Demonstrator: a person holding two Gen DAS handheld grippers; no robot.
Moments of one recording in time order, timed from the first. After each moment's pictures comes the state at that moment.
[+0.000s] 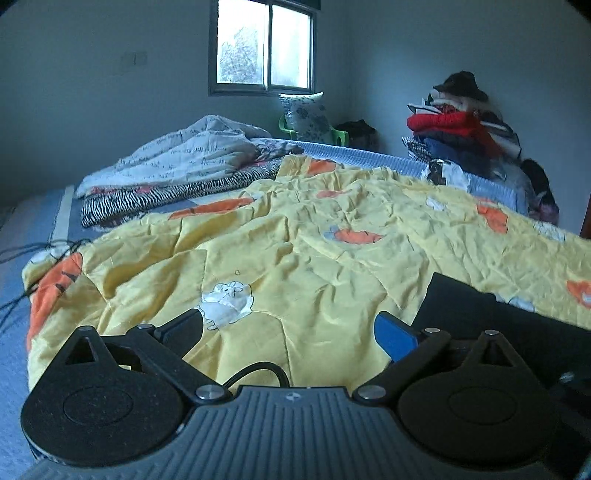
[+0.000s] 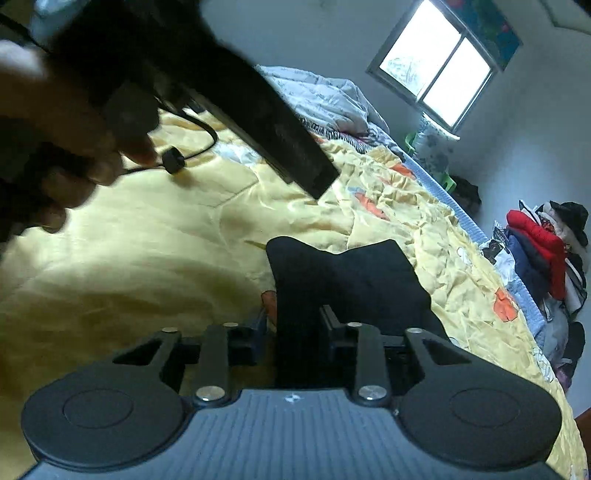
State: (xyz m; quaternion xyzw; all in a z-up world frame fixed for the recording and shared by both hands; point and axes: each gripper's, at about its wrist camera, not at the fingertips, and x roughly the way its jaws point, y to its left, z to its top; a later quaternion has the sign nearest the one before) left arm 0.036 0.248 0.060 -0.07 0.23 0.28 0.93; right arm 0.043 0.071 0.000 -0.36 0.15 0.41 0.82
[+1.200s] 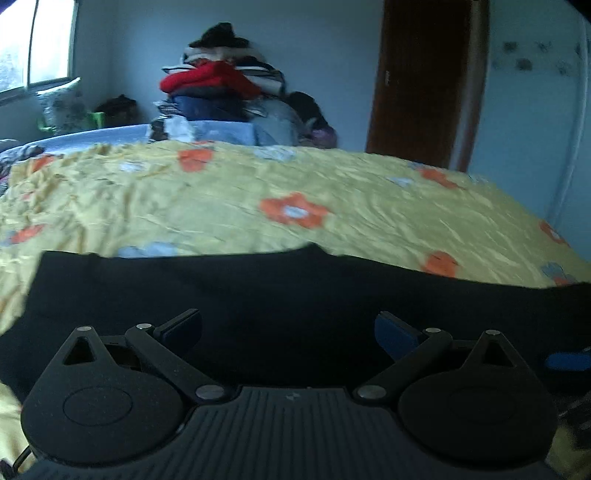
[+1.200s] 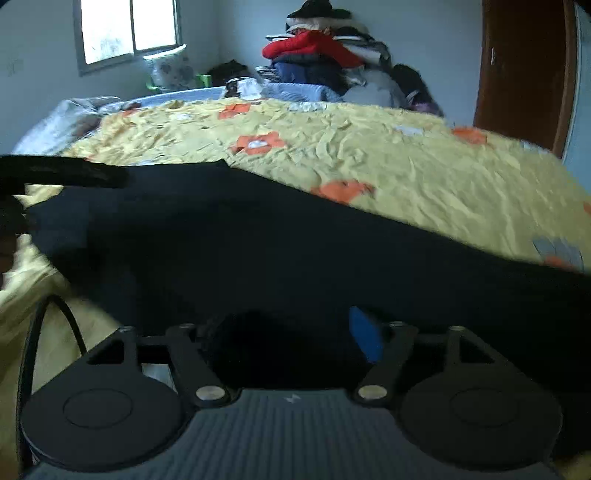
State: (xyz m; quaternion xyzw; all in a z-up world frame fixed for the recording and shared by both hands) left arm 0.093 0.012 0.034 0.00 0.28 -0.10 0.95; right arm 0.011 -0.298 0.015 -0.01 0.33 0.13 0.94
